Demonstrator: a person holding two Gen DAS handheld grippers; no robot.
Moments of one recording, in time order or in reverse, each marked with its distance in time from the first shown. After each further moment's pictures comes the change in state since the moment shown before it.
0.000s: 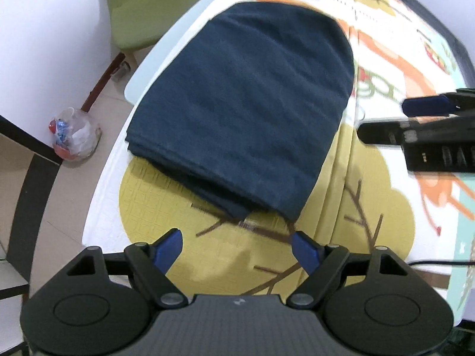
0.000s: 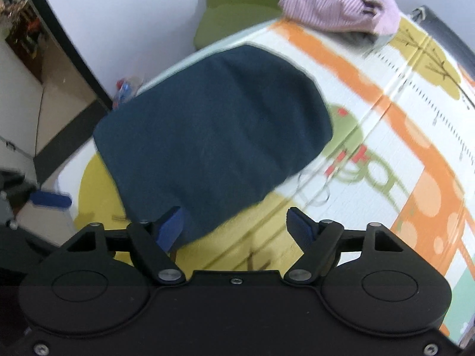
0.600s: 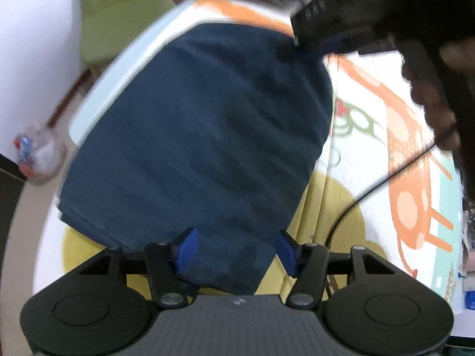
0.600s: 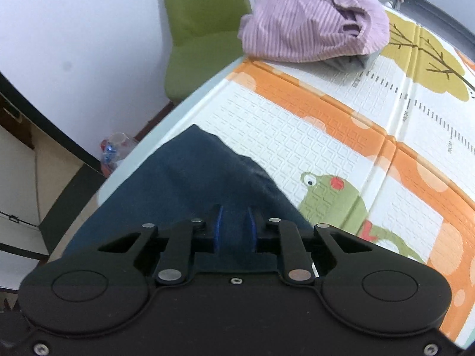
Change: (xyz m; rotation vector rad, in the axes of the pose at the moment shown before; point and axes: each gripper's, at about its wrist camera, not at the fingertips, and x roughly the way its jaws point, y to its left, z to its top) left arm 0.054 -0.017 0.045 -0.020 -0.010 -0.129; right arm 0.096 -0.075 0.101 0.173 -0.053 0.025
